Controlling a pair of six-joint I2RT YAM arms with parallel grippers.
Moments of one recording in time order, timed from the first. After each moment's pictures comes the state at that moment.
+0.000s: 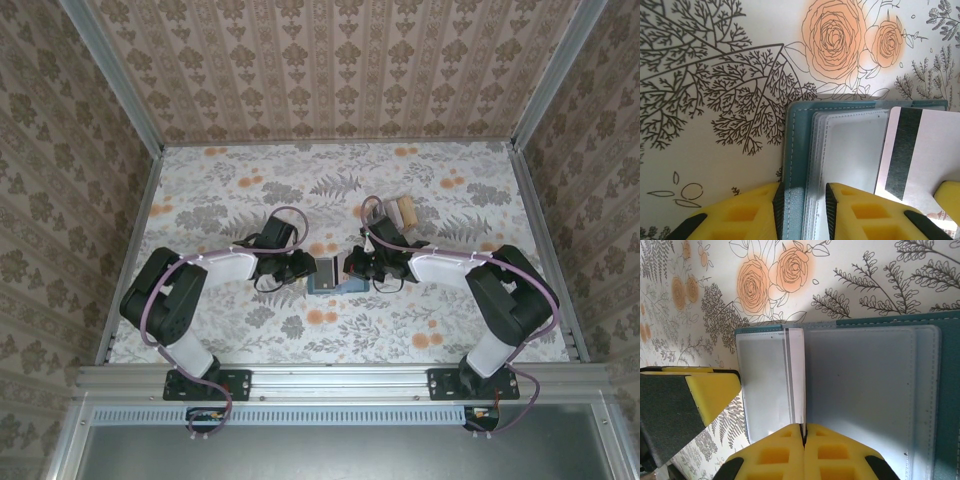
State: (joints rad) left arm -0.60 1.65 0.79 -0.16 0.35 -0.82; right arm 0.57 1.66 0.81 -0.06 -0.33 0.86
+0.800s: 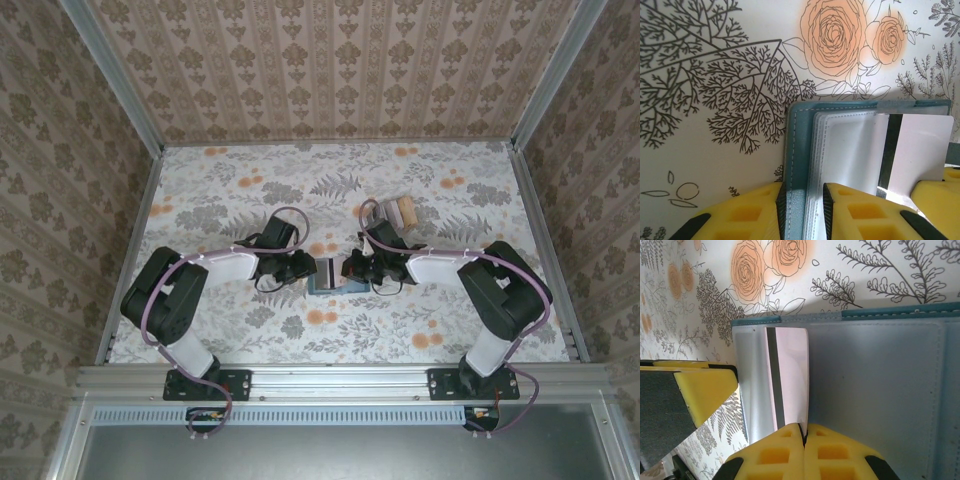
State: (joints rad) left arm -0.61 1.66 0.79 -0.17 0.35 -0.82; right arm 0.58 1.71 0.79 0.01 -0.39 0.87
